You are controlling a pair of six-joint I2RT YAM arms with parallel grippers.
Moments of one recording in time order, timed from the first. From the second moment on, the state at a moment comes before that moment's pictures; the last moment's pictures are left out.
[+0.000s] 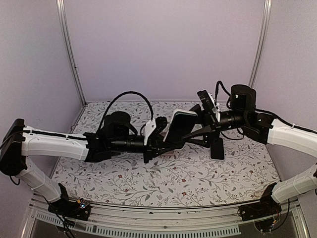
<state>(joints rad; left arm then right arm) -1.02 1.48 0.87 0.41 0.40 0.06 0.76 1.26 0.97 0.13 -0.92 -0.10</state>
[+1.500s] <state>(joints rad) -1.08 1.40 0.82 0.38 0.26 0.16 0.78 1.26 1.05 -0.14 -0.81 -0.34</state>
